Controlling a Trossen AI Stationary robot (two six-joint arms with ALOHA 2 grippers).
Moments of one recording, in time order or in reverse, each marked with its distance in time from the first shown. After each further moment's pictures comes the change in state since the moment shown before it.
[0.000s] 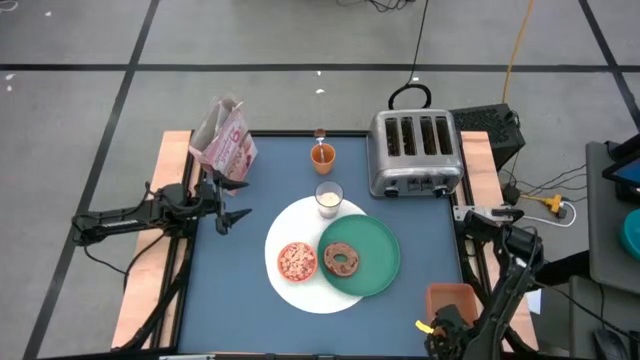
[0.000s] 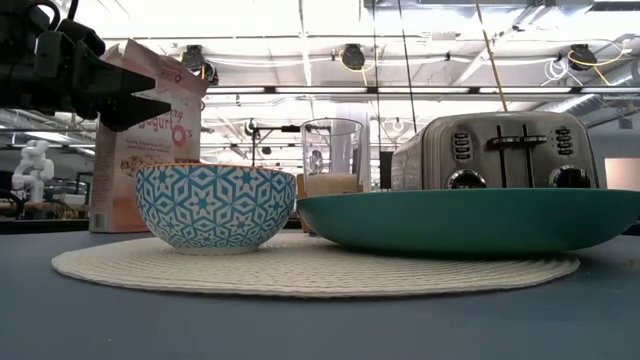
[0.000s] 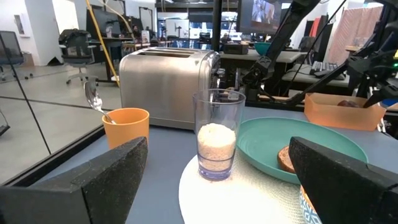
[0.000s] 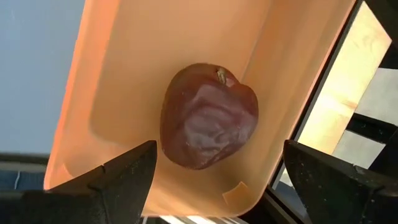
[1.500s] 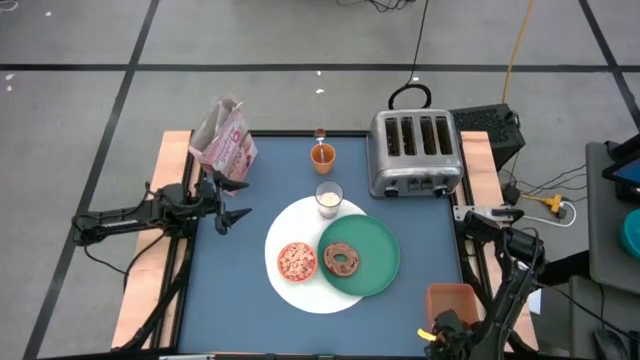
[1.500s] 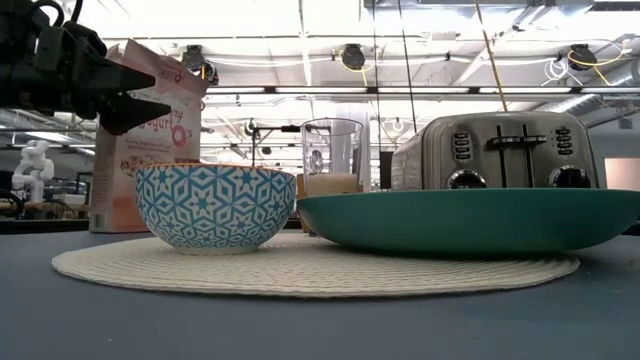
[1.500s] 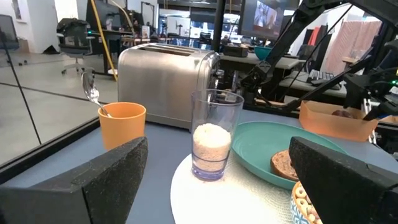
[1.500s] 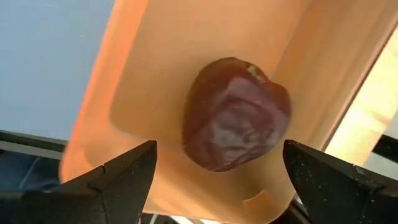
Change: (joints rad) left arm 0.000 0.000 0.000 0.000 0.000 -0.076; right arm 0.033 0.018 0.000 0.064 0.078 -0.011
